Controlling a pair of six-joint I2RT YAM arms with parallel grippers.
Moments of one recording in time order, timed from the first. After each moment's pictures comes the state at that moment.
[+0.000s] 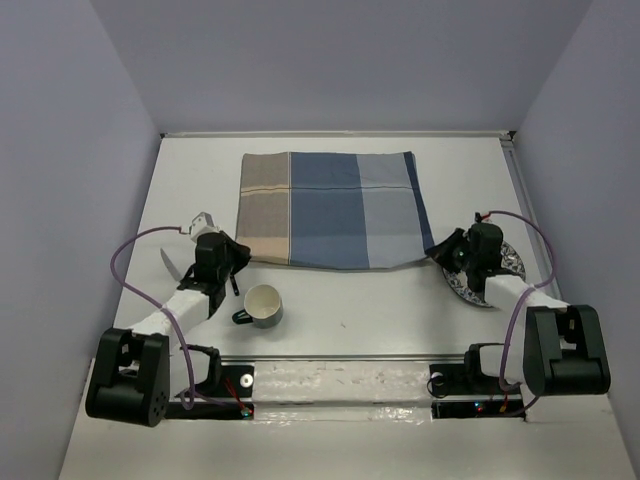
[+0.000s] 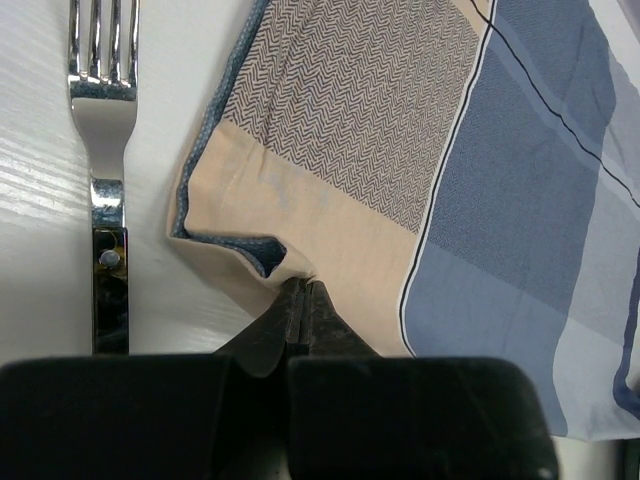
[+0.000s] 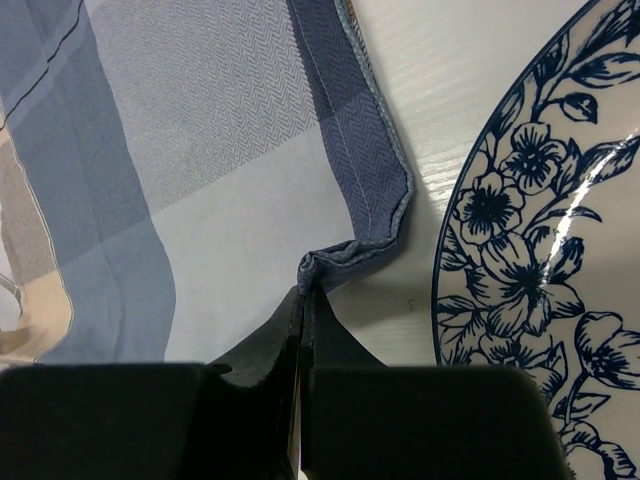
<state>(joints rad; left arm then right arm) -0.17 1.14 0.34 0.28 -0.08 -0.78 0.01 1.25 0.42 0.21 -0.26 0.70</state>
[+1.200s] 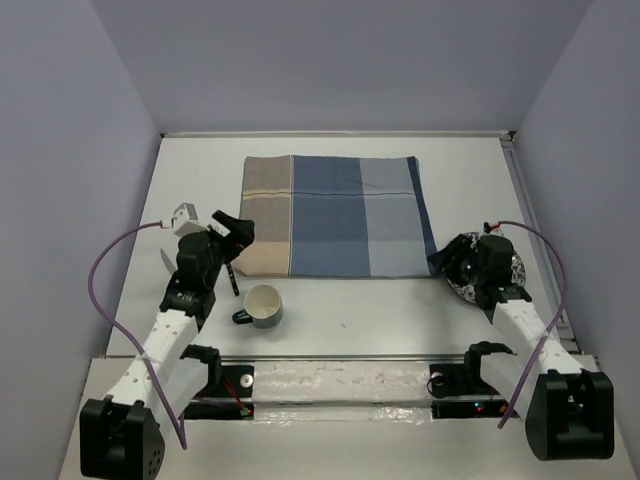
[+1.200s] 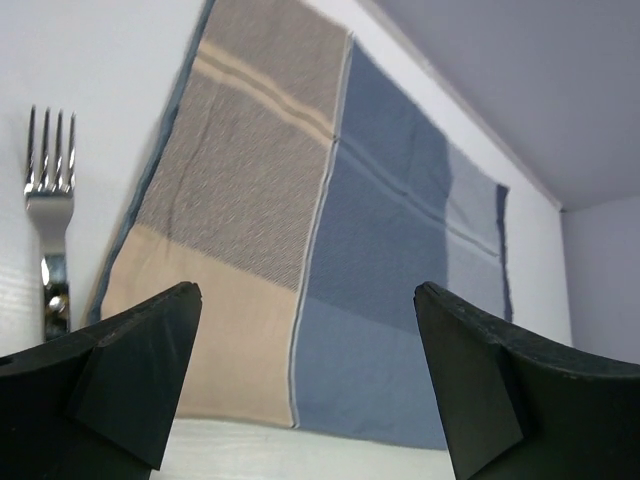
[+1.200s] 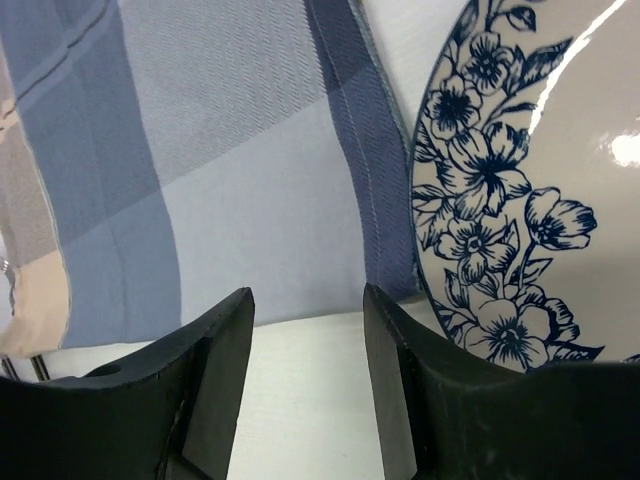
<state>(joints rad) -0.17 0.81 0.37 0.12 -0.07 -0.79 0.01 0.93 0.36 -0.05 -0.23 0.67</state>
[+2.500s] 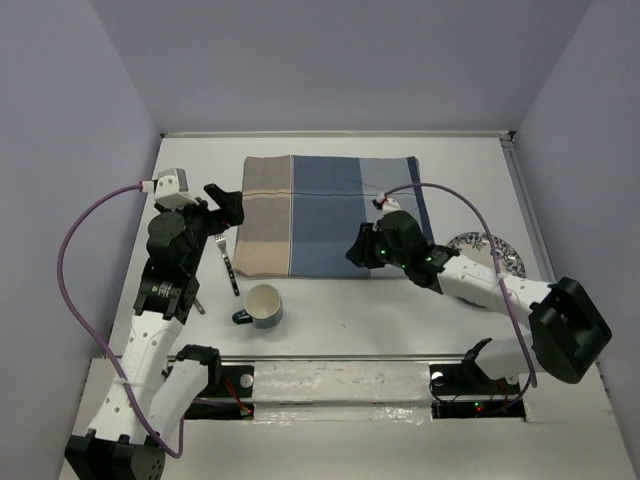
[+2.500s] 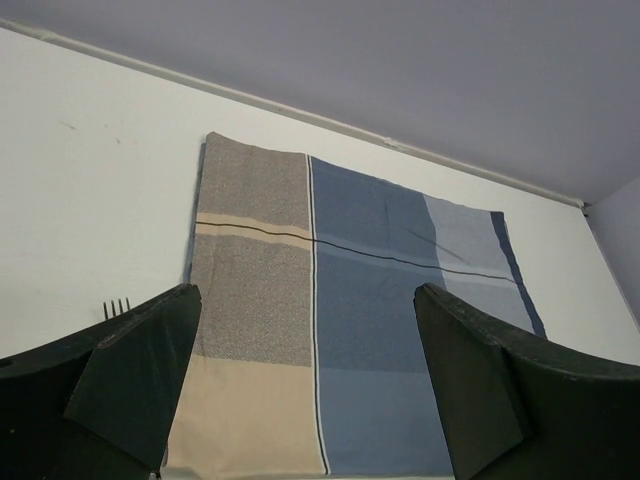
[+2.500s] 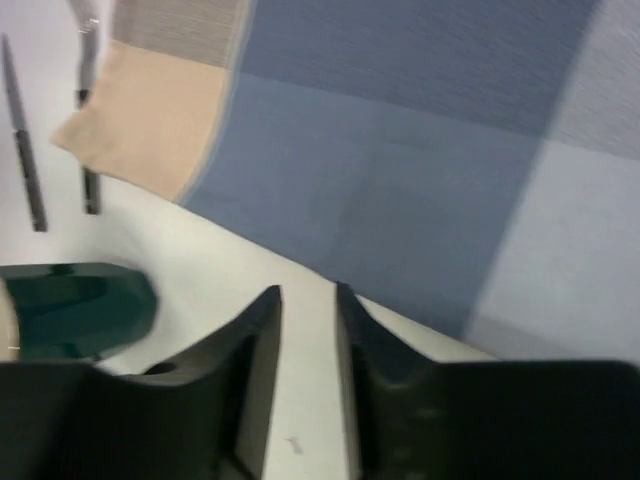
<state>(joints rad) -0.17 0.73 0.74 -0.09 -0.05 -0.43 0.67 1.34 0.74 0.01 -0.03 0.60</state>
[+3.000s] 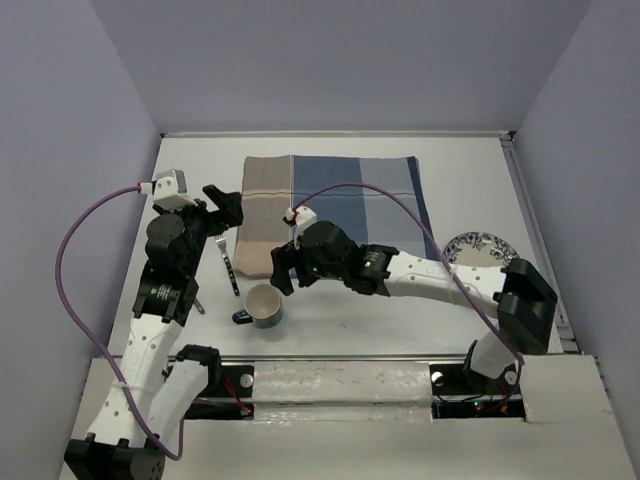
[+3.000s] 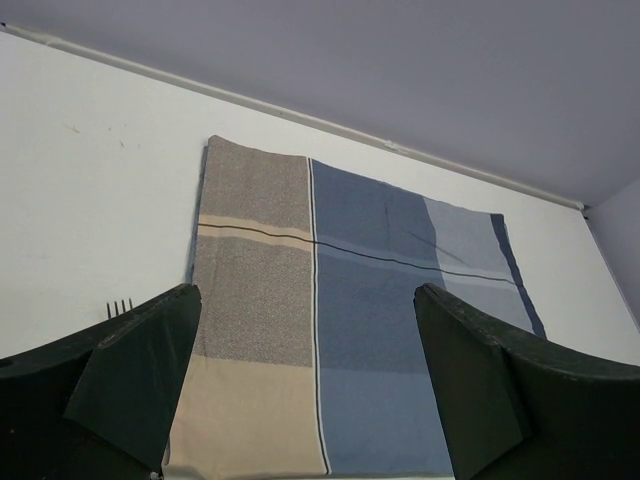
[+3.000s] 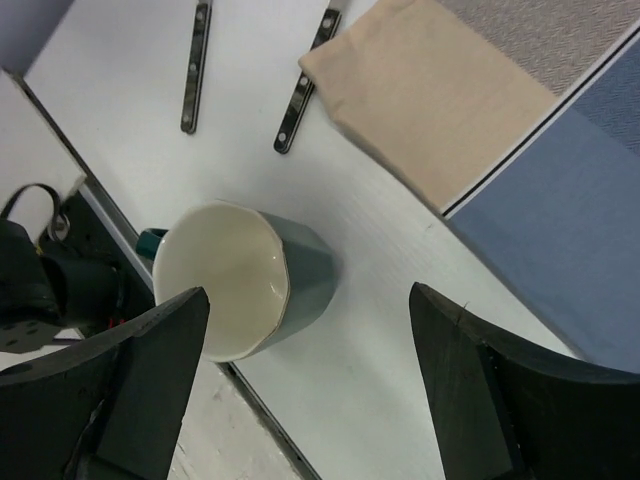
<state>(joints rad) -0.17 0.71 0.74 -0.10 -0.07 -0.42 1.10 1.60 1.21 -0.14 0.06 0.45</state>
